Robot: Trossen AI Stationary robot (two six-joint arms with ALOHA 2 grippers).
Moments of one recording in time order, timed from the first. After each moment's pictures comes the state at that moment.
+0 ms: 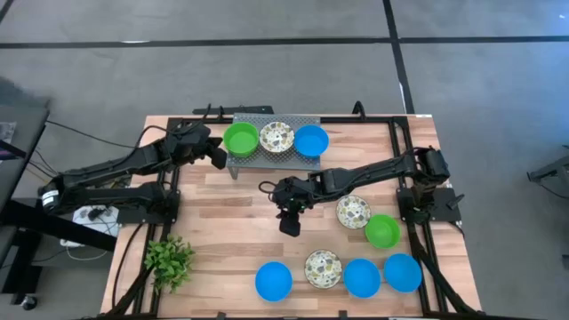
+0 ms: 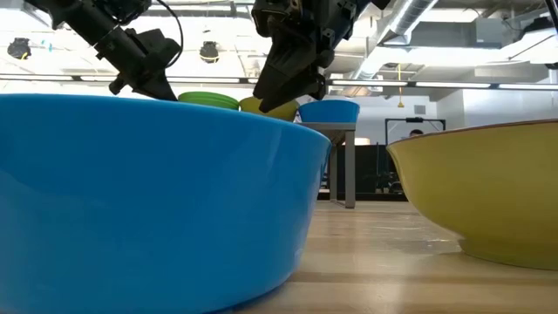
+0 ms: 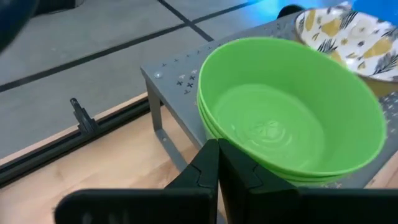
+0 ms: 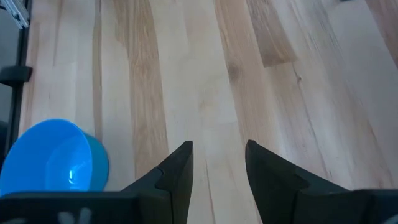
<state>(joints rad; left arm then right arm) 0.41 0.97 0.61 -0.36 -0.36 -0.27 0.13 1.87 1.45 -0.50 -0.05 0.28</state>
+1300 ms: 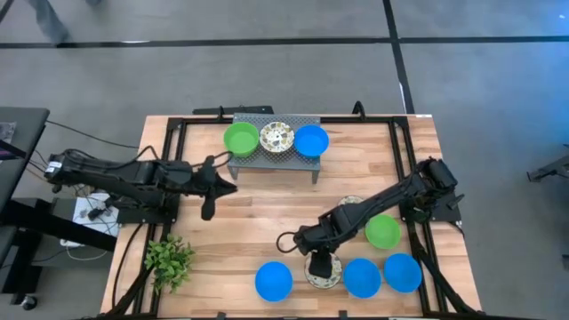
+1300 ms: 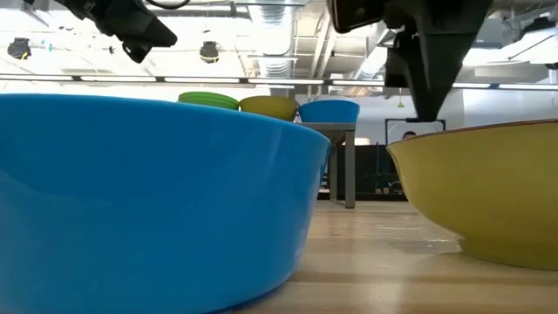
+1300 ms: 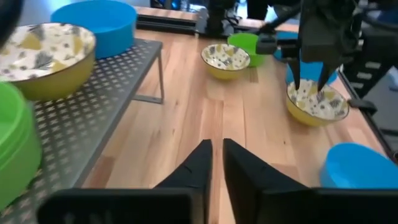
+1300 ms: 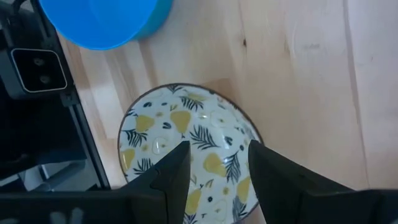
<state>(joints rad) -0.16 0.92 0.61 -0.27 -0.19 -0.11 0.40 1.87 1.45 -0.88 -0.18 0.64</state>
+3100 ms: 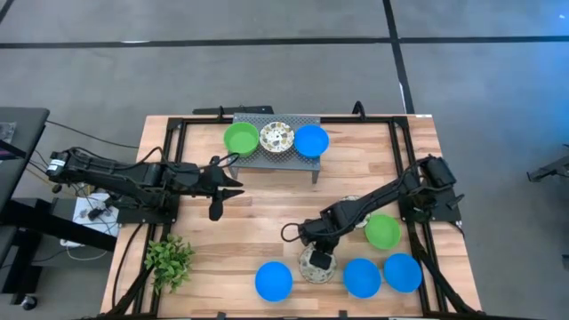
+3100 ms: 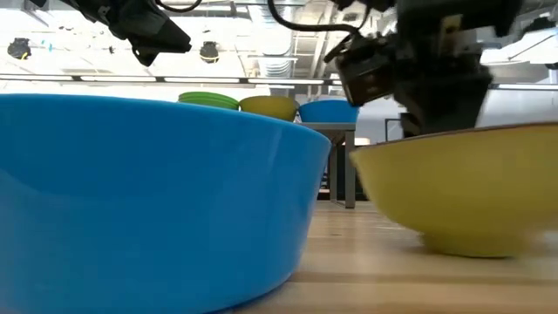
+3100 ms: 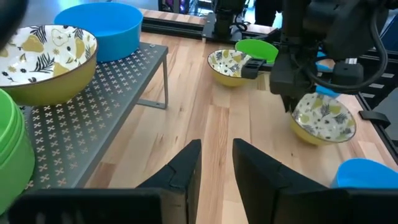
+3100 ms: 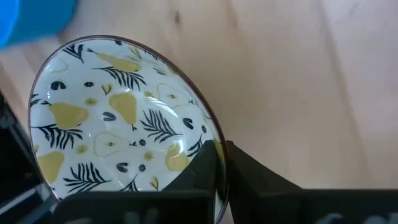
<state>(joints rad) -0.16 1.00 0.61 -0.18 -0.22 -0.14 0.33 1.87 1.24 -0.71 -0.22 0.70</state>
